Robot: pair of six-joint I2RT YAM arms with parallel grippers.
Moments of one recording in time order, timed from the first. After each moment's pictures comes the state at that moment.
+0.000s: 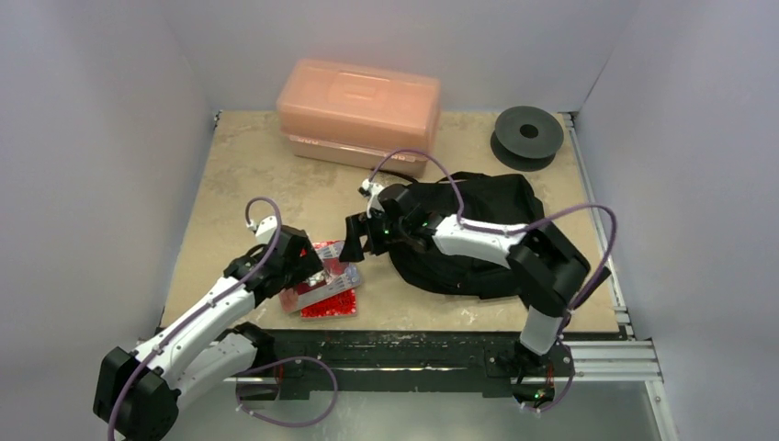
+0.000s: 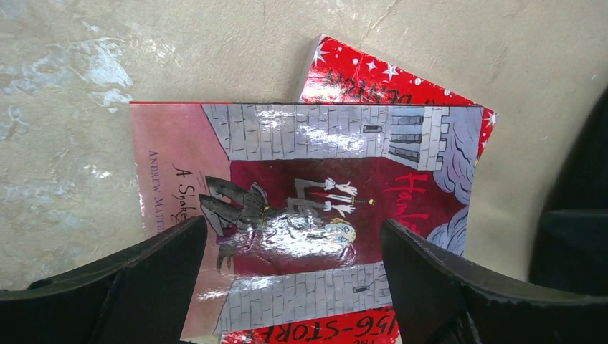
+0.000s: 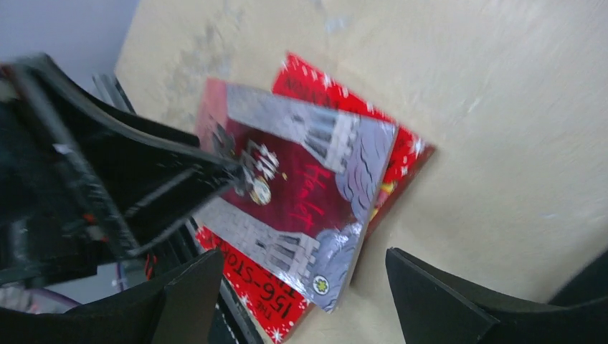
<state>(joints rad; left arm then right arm) -0.50 0.88 0.55 -0.69 -0.35 -0.94 0.86 1.72 1.12 -0.02 -0.32 0.50</state>
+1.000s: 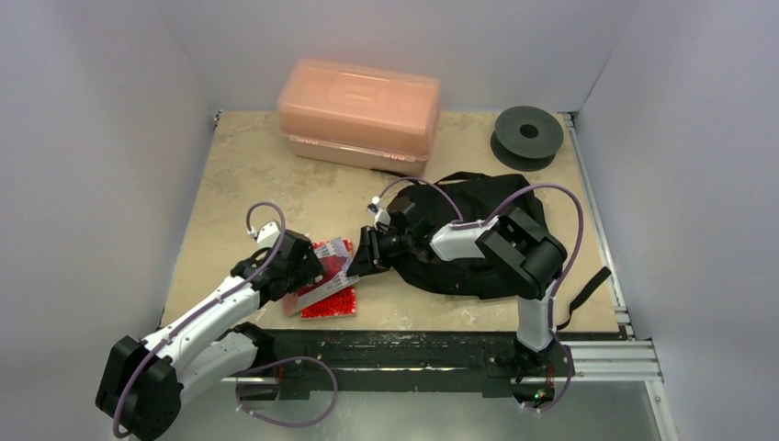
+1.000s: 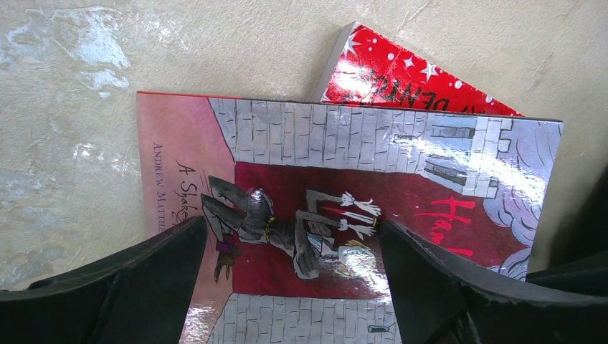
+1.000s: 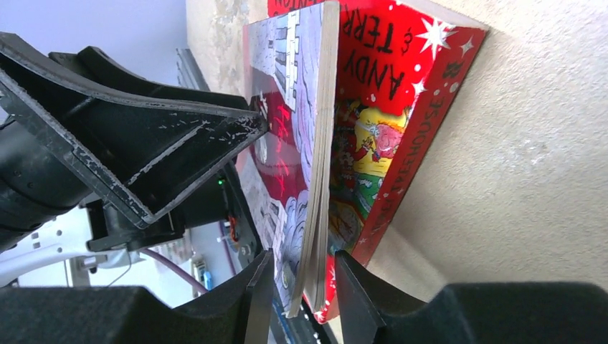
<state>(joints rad) -0.50 0.94 0.48 -0.61 -0.34 -1.01 0.80 1.94 0.98 0.31 -0.70 0.88</state>
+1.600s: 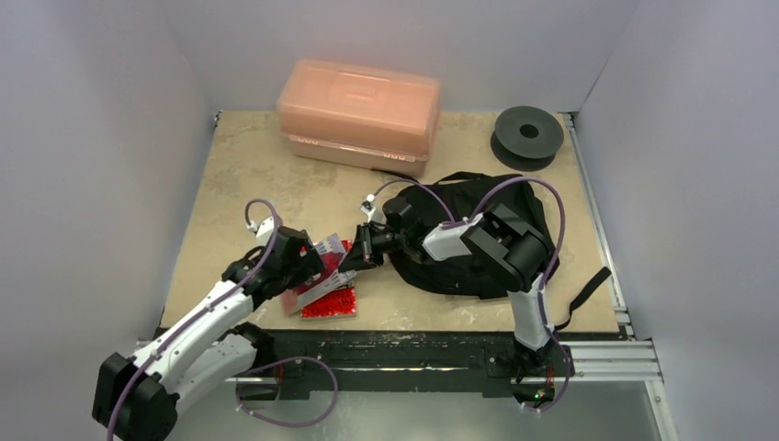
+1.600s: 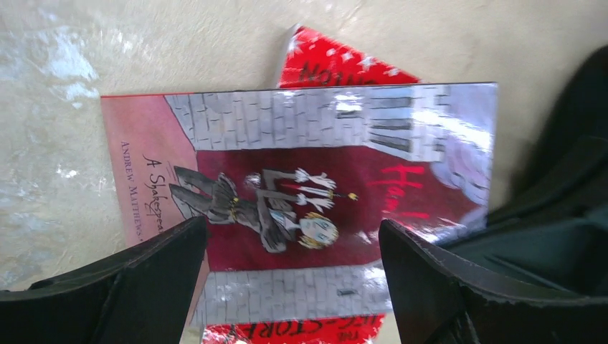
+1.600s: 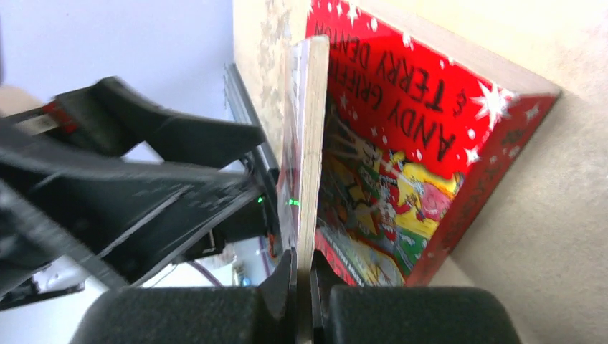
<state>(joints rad) -0.50 0.88 0.50 -0.62 -0.30 -0.97 0.81 2.05 1.00 0.56 -0.77 1.08</state>
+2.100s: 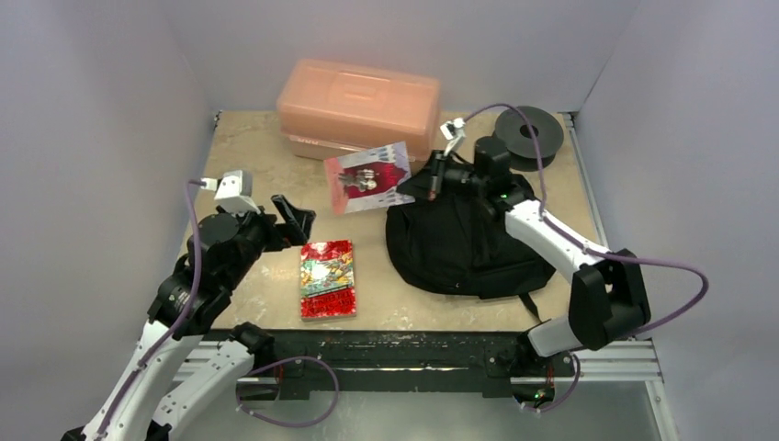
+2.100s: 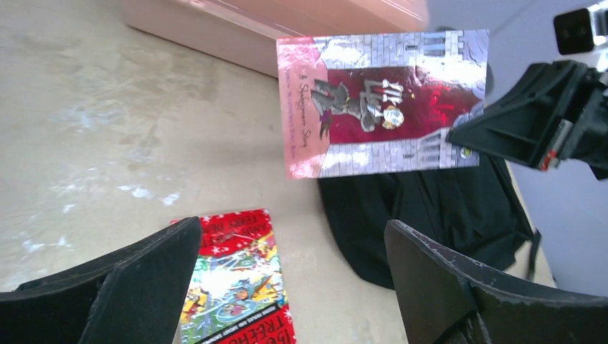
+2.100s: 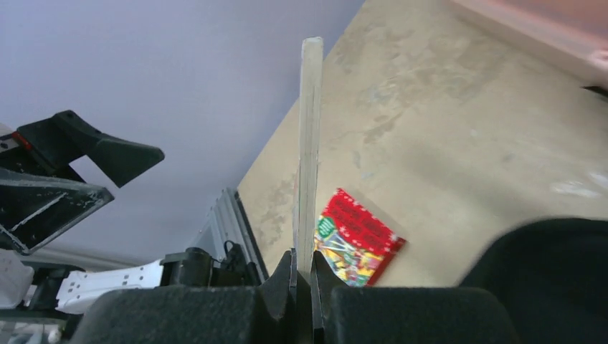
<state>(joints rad) -0.50 0.59 0.93 -0.64 -0.25 -0.53 0.52 1.49 1.08 0.16 -0.69 0.64</state>
